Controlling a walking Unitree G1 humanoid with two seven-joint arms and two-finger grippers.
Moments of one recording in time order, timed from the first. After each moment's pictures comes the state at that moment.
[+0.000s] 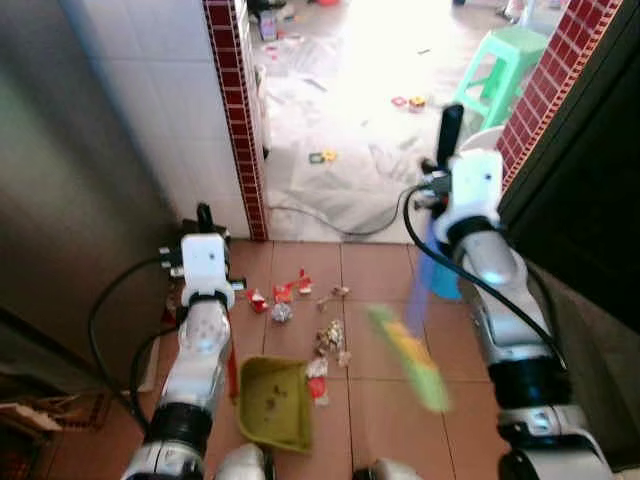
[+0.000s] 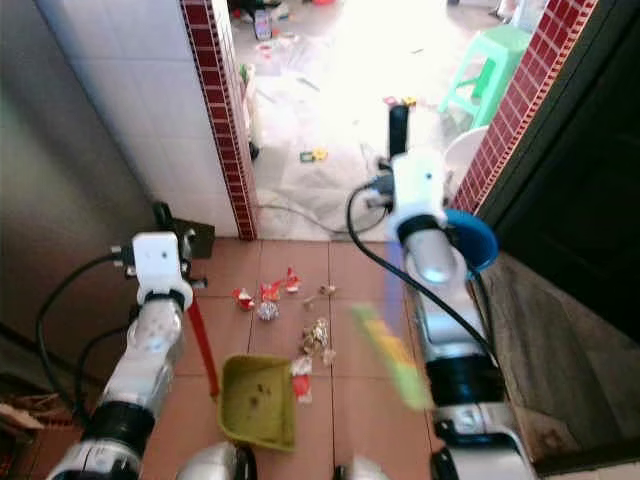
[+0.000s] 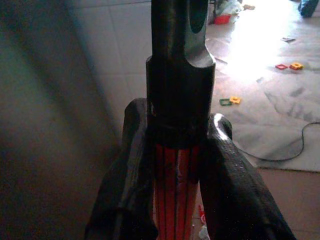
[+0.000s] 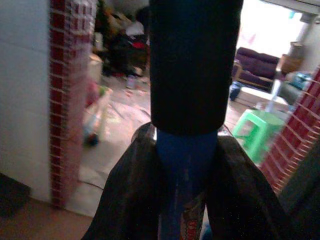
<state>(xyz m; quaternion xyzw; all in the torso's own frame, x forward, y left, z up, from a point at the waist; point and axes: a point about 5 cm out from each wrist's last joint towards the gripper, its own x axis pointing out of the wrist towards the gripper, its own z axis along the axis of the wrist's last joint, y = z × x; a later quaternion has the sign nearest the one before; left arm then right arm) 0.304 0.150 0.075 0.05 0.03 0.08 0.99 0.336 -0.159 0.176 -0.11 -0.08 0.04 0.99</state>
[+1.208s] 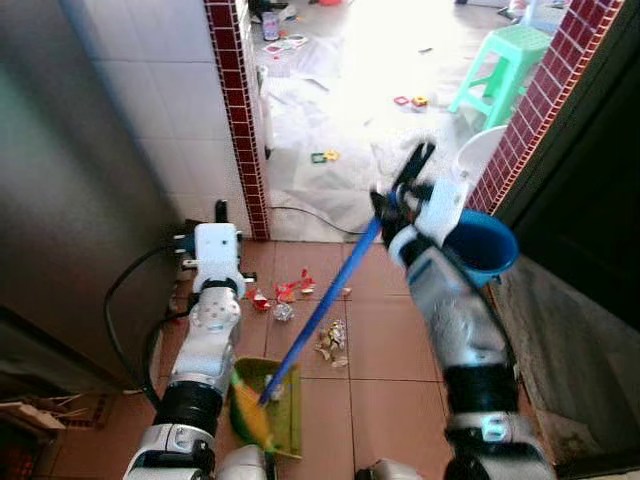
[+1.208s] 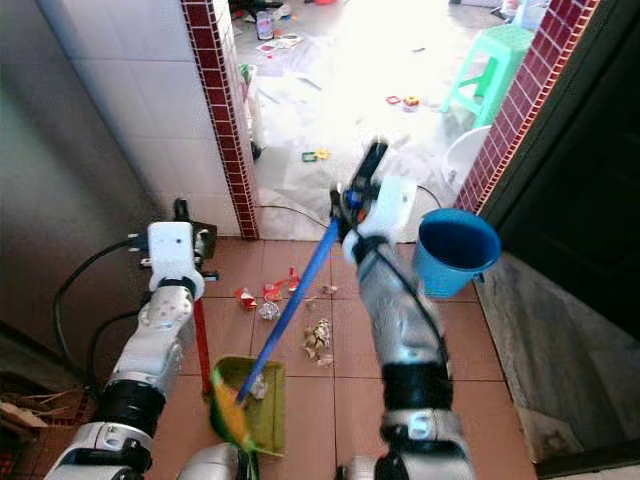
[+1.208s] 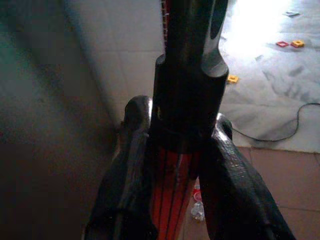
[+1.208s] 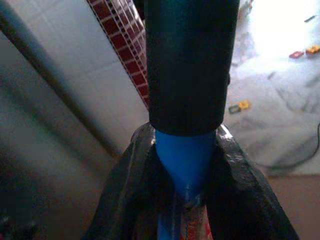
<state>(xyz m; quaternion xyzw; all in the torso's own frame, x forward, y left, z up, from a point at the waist) 0.321 0.135 0.079 0.02 0.09 0.07 0.99 0.335 -0.109 0.159 0.20 0.02 0.12 0.97</state>
